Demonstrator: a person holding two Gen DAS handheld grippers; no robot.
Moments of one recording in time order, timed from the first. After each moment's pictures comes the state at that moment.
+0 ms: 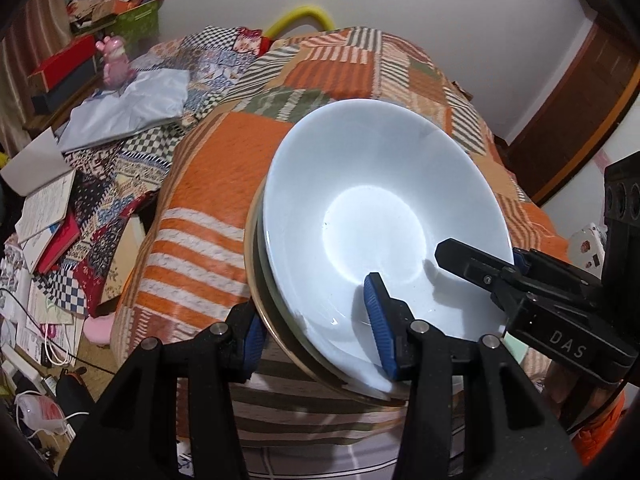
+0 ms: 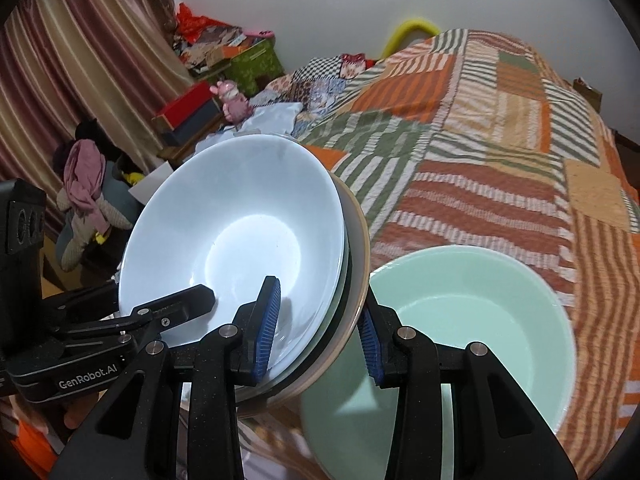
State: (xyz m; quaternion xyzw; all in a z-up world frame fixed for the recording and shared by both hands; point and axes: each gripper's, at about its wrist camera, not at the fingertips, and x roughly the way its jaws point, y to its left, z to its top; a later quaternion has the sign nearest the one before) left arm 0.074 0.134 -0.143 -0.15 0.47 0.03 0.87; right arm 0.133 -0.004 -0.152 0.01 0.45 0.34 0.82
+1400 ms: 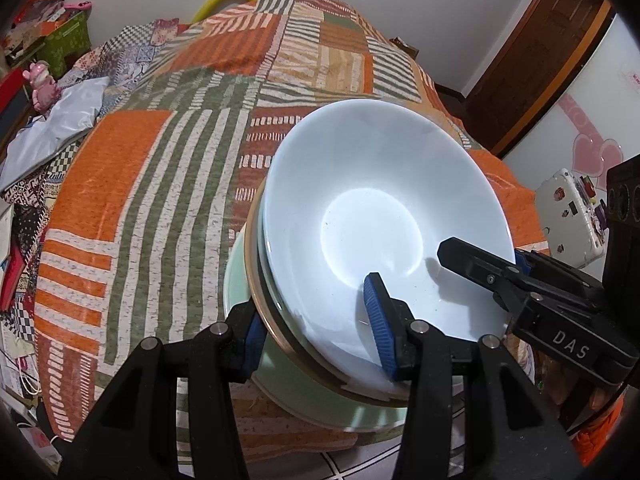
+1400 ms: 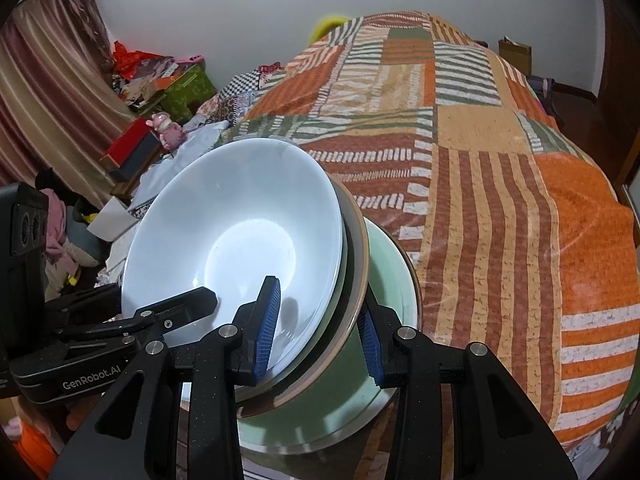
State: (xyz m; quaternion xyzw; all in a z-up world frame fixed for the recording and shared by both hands) left arm 0.123 0.025 -0.167 -0.11 0.51 -0.06 0.85; right arm 0.139 -0.111 -0.173 0.06 0.48 0.25 0.84
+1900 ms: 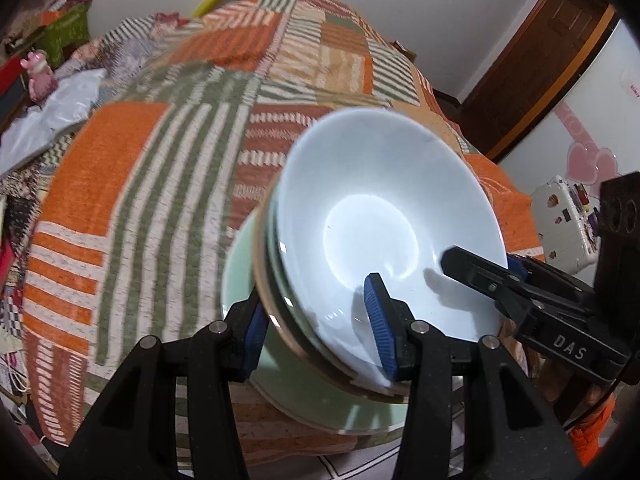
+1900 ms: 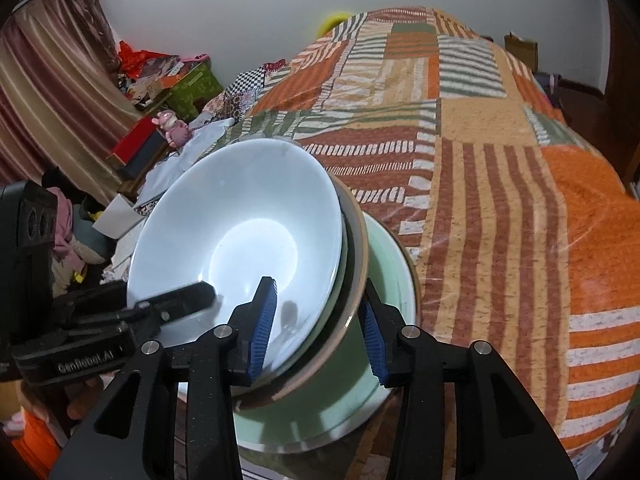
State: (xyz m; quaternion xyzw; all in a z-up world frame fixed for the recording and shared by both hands) left arm 0.121 0.034 -0.168 -0.12 0.50 -0.06 0.86; right arm 0.135 -0.118 -0.171 0.05 0.46 0.26 0.85
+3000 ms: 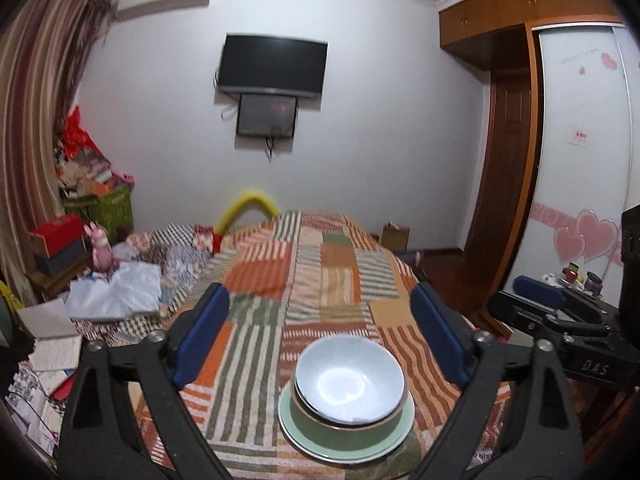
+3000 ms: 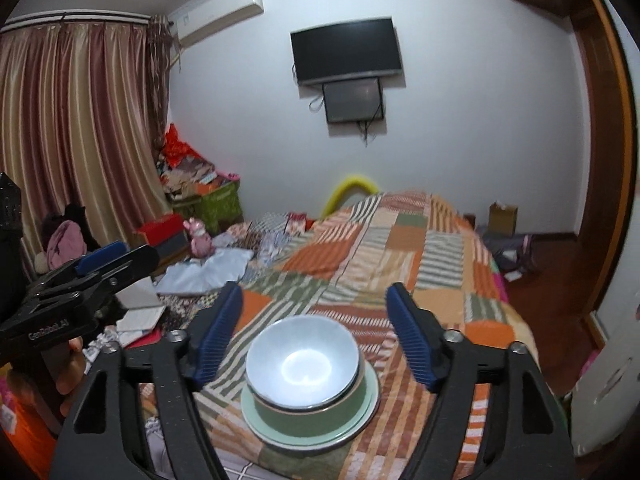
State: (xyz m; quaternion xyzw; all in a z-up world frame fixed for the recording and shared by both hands) left arm -0.027 0.027 0.026 -0.05 0.15 0.00 0.99; right arm 0.032 -0.145 -0.015 0.02 0.18 0.25 0.95
